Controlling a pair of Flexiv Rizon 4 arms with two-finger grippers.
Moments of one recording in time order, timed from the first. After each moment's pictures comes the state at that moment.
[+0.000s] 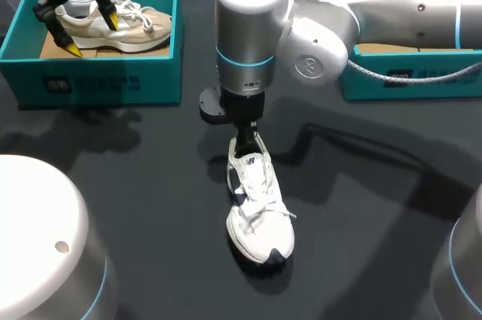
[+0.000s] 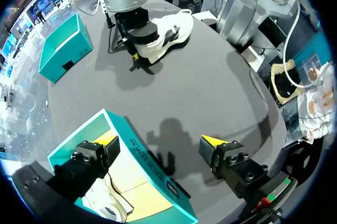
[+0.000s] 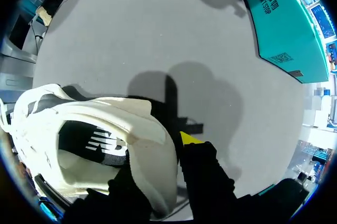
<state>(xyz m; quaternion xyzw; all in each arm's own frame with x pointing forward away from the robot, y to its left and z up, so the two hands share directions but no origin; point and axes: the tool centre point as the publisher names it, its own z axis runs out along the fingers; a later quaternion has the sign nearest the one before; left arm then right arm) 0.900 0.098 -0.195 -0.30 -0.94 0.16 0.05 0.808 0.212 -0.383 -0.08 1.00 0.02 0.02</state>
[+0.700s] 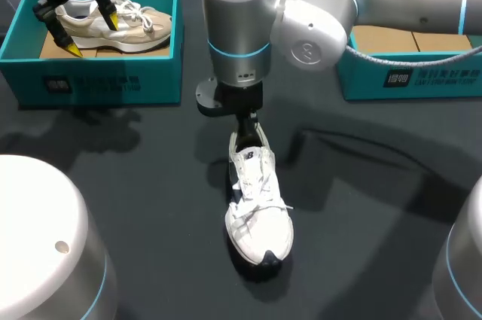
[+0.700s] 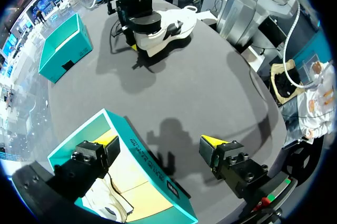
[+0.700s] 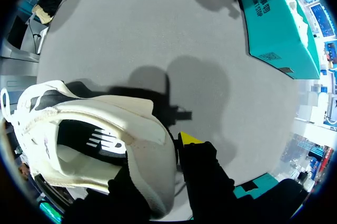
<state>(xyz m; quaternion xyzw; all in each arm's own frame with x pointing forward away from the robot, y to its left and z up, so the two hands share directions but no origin) 0.900 0.098 -0.195 -0.30 -0.94 0.16 0.05 0.803 0.203 -0.340 -0.07 1.00 -0.02 0.04</state>
